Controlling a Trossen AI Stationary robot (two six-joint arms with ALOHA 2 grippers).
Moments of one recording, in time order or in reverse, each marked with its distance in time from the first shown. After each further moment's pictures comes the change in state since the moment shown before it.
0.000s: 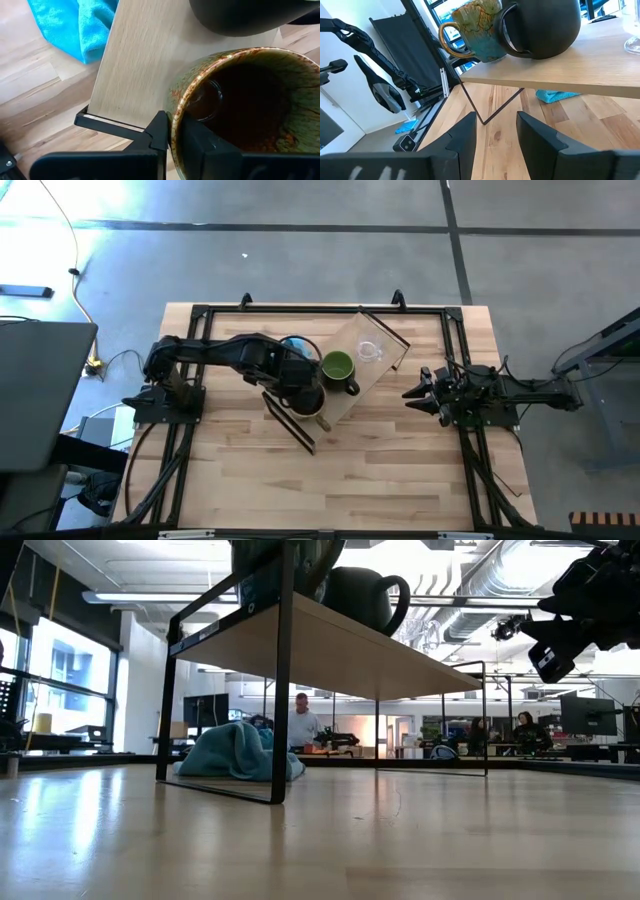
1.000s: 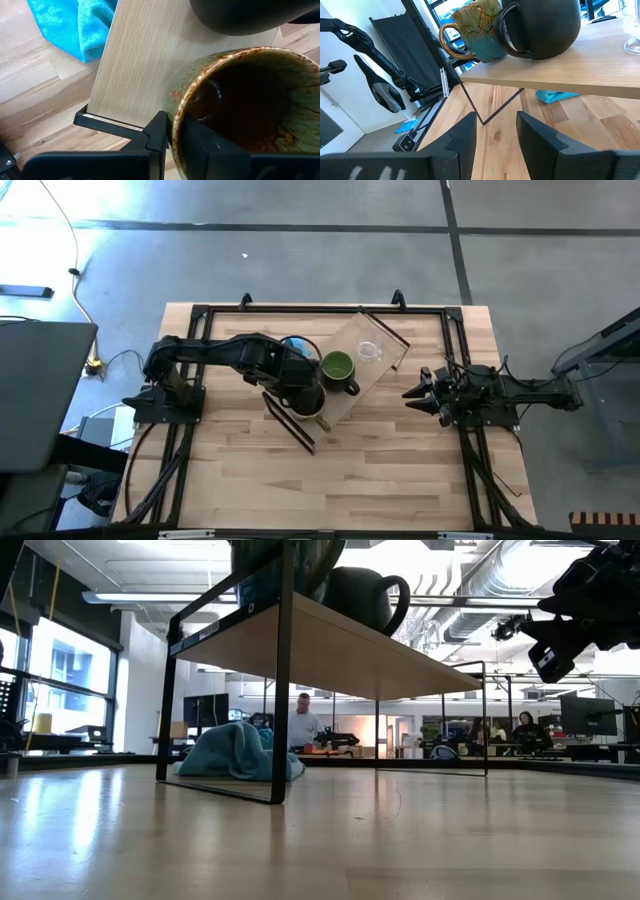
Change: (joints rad) left arm -0.001 0.000 0.000 0.000 0.006 0.000; right arm 0.000 0.000 0.000 0.000 0.000 -0.005
